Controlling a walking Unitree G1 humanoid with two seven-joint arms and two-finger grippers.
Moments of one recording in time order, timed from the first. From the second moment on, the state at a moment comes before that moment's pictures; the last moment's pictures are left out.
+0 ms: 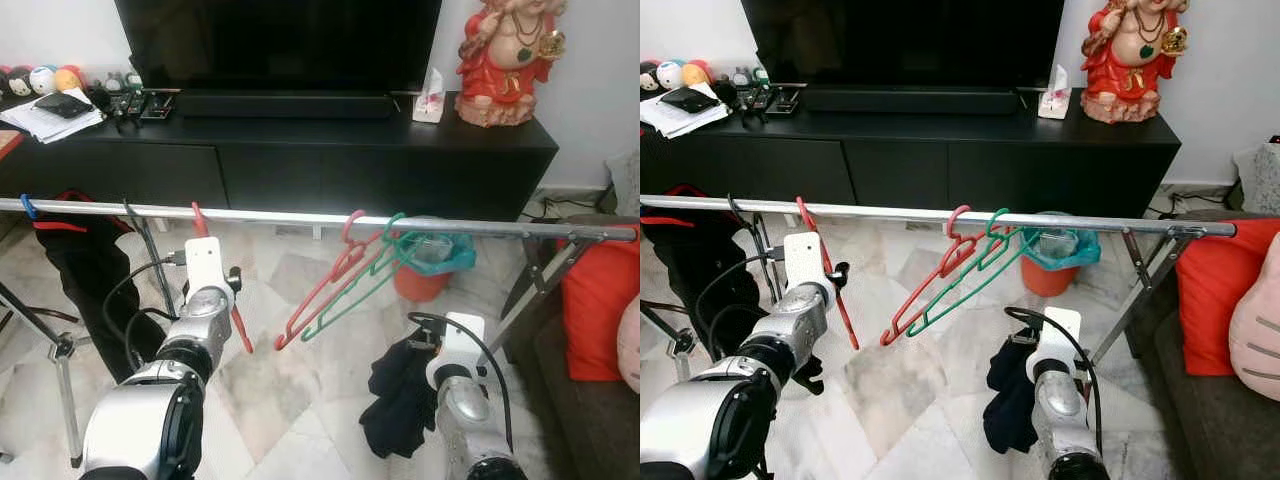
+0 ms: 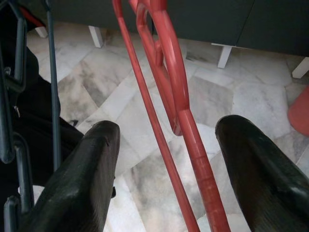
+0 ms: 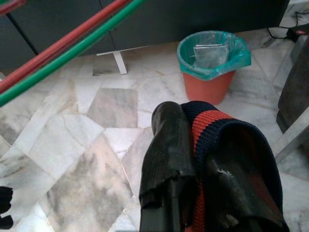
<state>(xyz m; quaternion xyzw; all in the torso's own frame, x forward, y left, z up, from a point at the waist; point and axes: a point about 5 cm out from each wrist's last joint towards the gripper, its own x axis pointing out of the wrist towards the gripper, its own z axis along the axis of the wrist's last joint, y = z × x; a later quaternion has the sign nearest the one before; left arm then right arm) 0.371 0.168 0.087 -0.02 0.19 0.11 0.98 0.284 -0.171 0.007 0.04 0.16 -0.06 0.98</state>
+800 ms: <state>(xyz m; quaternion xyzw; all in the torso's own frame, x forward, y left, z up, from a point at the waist) 0.371 0.168 0.086 -0.01 0.18 0.10 0.98 0.284 -0.168 0.008 0.04 0.16 -0.06 0.98</state>
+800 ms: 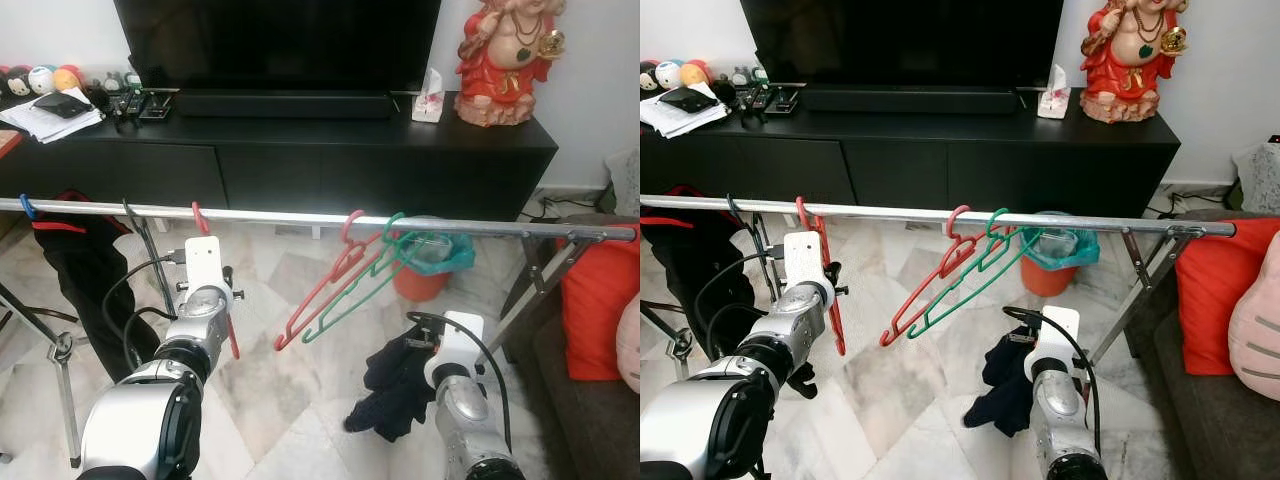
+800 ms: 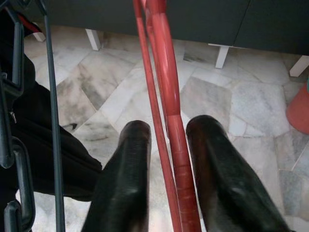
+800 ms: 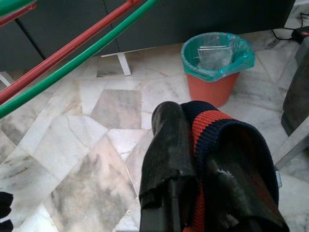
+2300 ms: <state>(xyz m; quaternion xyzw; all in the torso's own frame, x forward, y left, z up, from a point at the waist) 0.342 0.169 0.079 0.06 0.04 0.02 1.00 0.285 -0.162 0.010 0.04 0.15 -0.05 0.99</state>
